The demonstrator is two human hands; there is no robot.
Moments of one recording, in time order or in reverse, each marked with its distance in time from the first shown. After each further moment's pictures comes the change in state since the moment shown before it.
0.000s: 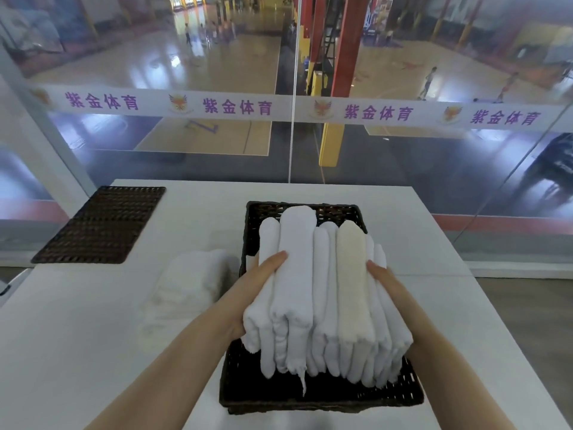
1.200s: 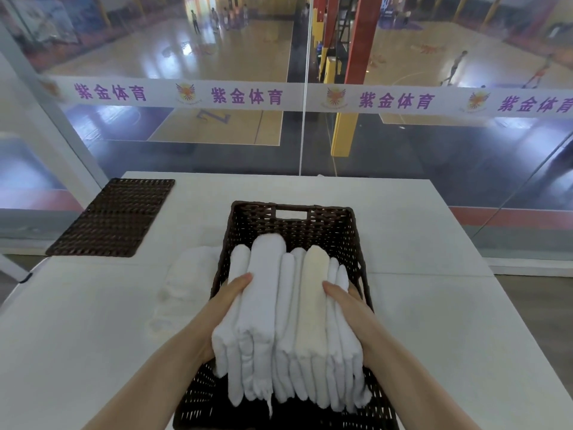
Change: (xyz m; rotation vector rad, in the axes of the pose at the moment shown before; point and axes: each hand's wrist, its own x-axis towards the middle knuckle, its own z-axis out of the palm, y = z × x) left_hand 0.018 -0.032 -0.074 -0.051 0.152 -0.166; right_hand 0.026 0.052 0.051 -0.052 -0.071 0.172
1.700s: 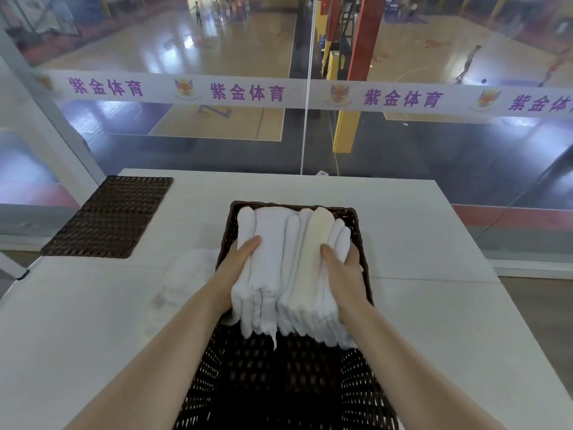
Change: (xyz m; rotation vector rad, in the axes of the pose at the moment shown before) left_hand 0.074 0.048 0.018 0.126 0.028 0.219; right_hand 0.059 -0.044 0.028 -0.144 0.280 -0.272
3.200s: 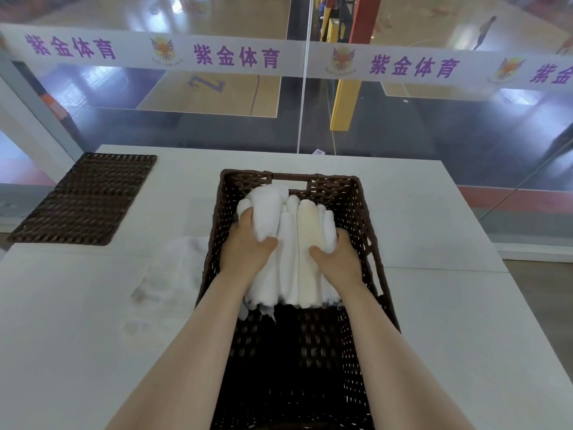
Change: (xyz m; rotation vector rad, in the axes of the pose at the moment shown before) left_hand 0.080 -0.025 0.024 0.850 0.337 0.332; right_hand 0.084 0.041 0.008 -0.413 -0.058 -0.134
